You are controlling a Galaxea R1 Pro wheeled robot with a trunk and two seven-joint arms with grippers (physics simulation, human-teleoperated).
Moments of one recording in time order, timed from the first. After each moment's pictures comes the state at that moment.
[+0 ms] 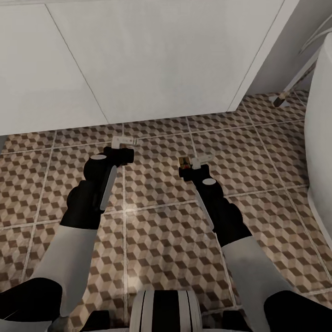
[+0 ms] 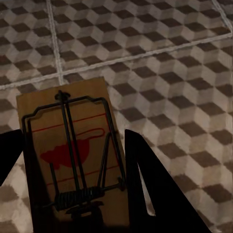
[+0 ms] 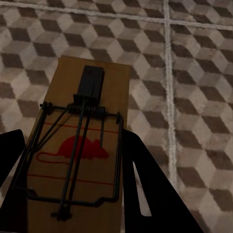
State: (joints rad) left arm -1.02 -0.10 -0.13 -1.36 -0.07 0.80 0.06; right arm -0.93 0.15 0.23 -1.15 0.11 0.52 -0.11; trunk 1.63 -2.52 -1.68
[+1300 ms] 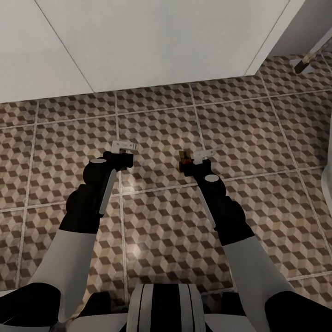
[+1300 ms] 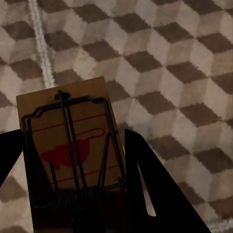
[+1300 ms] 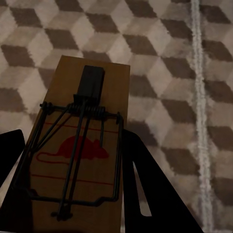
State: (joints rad) left arm -0.99 -0.10 -0.13 -1.38 -0.07 0.83 0.06; right arm -0.93 0.15 0.23 -1.23 0.11 0.55 -0.11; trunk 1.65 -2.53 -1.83
